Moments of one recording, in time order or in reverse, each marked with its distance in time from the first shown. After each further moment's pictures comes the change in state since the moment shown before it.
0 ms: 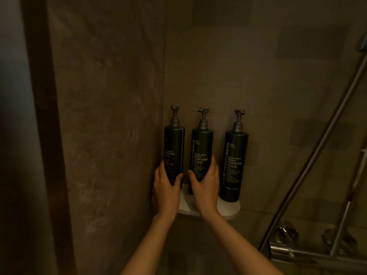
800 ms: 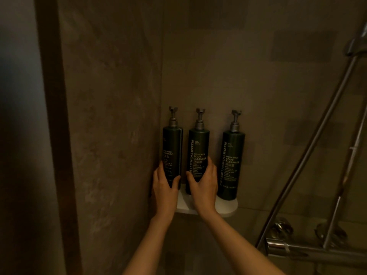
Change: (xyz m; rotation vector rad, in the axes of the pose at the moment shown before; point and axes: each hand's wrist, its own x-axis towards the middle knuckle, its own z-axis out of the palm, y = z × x) left_hand 0.000 -0.005 -0.003 -0.005 -0.058 0.003; right_hand -0.002 0.005 0.004 -0.058 0.054 -0.062
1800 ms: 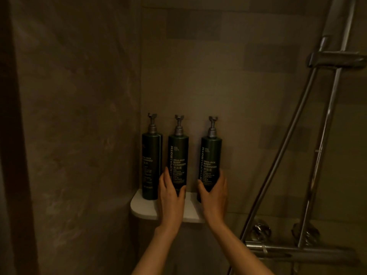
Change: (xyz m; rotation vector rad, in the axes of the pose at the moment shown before) left_hand -0.031 0.042 0.043 0.035 -0.116 0.035; right_hand 0.010 0.034 -0.065 -0.045 0.067 0.181
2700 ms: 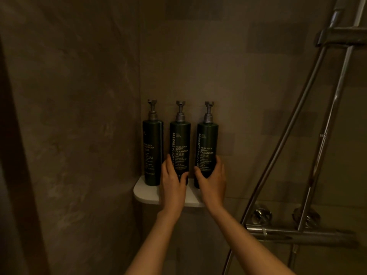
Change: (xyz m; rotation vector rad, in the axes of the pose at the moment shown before) left_hand -0.001 -0.003 0.002 0.071 -0.006 0.021; right_hand -0.002 -0.005 0.001 0.109 -0.048 -0.017
